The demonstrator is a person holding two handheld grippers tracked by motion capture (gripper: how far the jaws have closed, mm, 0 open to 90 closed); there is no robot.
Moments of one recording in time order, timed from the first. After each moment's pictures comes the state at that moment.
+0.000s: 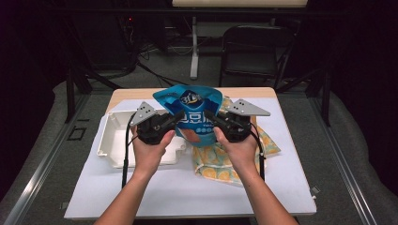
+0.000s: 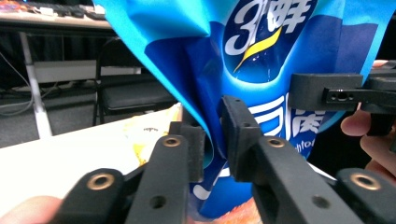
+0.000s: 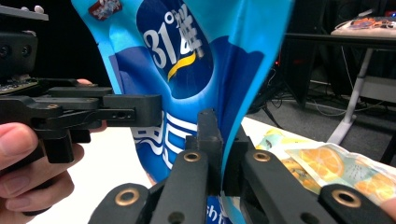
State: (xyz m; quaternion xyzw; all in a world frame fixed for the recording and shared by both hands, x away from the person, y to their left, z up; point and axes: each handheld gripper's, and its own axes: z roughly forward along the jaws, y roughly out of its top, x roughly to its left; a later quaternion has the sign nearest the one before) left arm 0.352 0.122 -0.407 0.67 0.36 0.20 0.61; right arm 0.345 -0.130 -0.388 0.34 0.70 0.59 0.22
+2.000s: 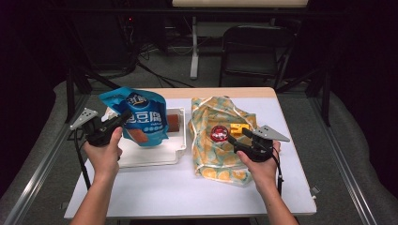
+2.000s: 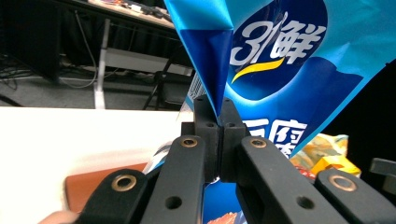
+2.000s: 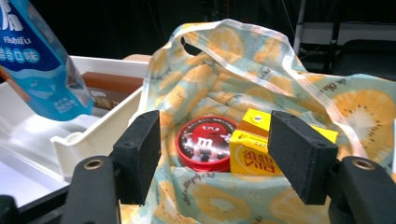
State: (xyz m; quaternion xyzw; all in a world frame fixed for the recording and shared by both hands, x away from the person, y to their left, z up) left arm 0.357 0.261 -0.437 0.60 0.47 0.21 0.61; right arm 0.335 -0.205 -0.480 0.45 0.68 0.53 0.24
